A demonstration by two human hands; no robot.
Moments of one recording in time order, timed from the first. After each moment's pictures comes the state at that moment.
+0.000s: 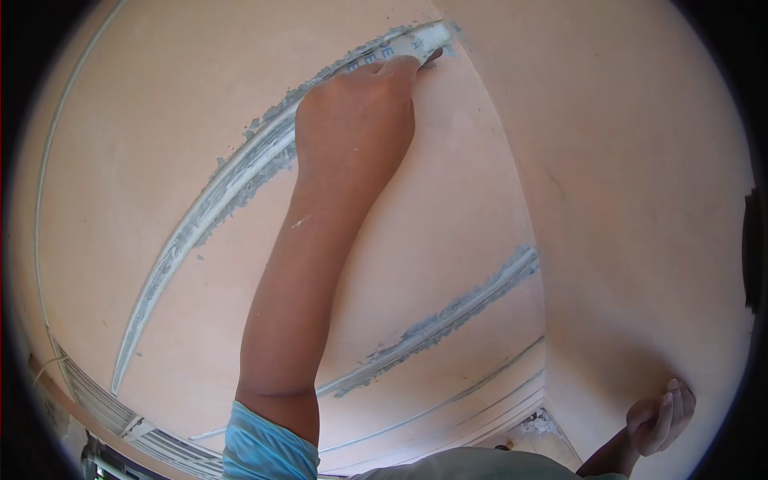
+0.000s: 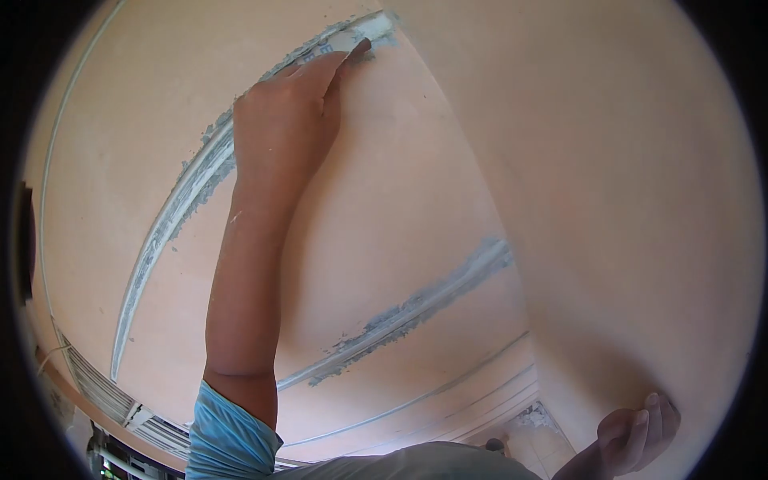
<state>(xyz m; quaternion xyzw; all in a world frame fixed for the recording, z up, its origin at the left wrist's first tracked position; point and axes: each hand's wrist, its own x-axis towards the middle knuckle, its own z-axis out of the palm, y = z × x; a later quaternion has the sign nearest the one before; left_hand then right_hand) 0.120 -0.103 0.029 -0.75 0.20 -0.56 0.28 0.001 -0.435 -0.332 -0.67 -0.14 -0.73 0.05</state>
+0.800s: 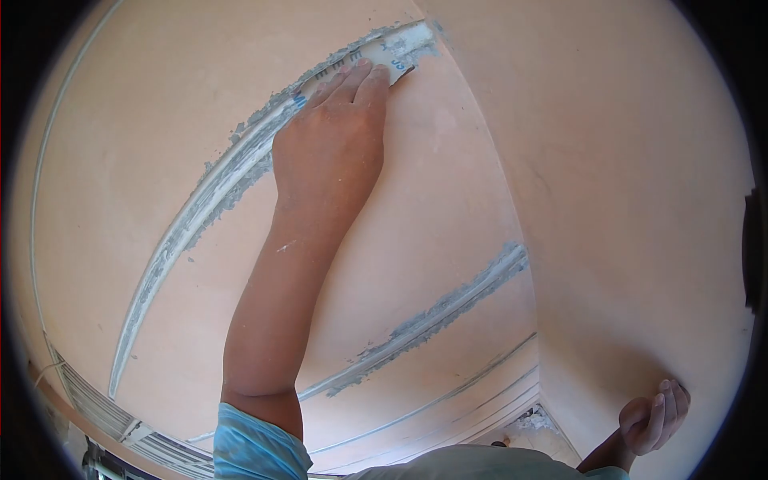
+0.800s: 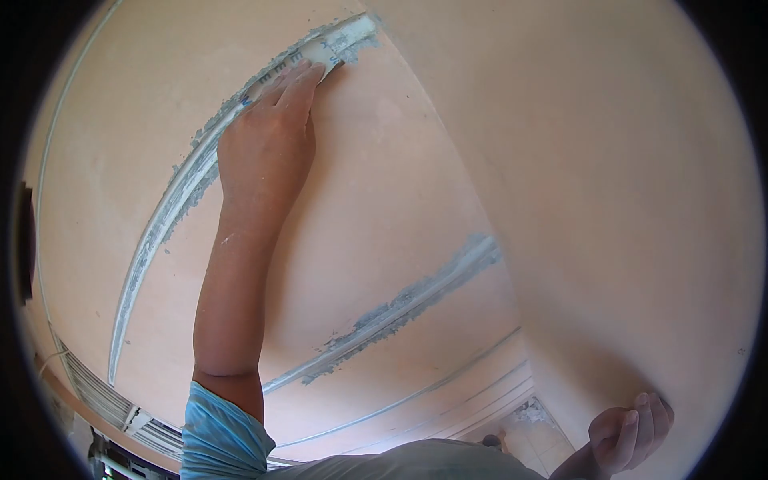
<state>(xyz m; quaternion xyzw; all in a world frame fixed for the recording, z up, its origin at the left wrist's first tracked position) 0.112 -0.089 0.016 -0.75 0.16 -0.56 0.32 -0.012 -0.440 -0.335 -0.70 -0.15 -0.69 0.05</state>
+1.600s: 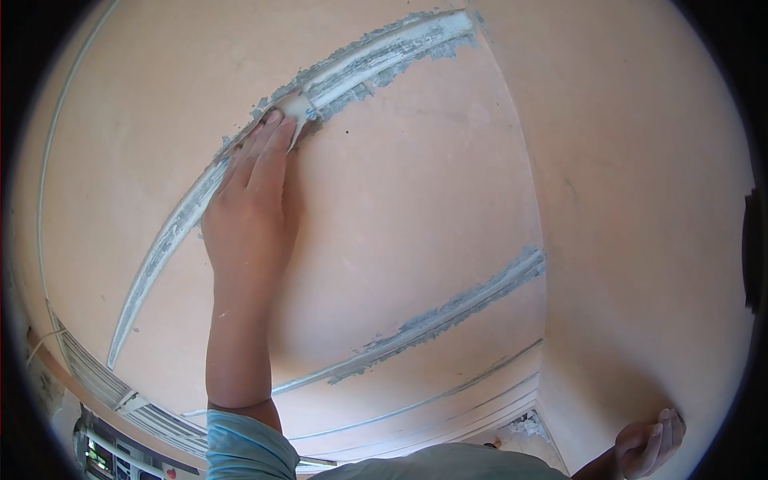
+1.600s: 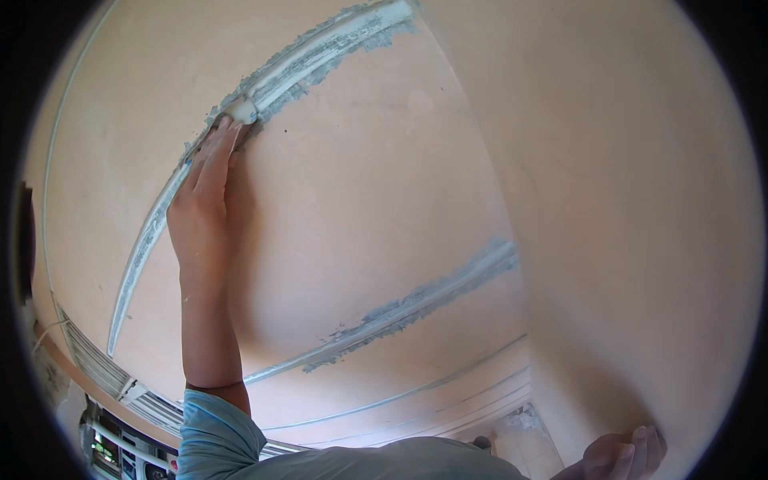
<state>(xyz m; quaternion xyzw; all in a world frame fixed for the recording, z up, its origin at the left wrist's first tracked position) 0.030 -0.026 0.011 -0.75 0.09 -0.56 0.34 0.022 -0.424 -0.282 -0.54 -0.19 -0.82 0.04</state>
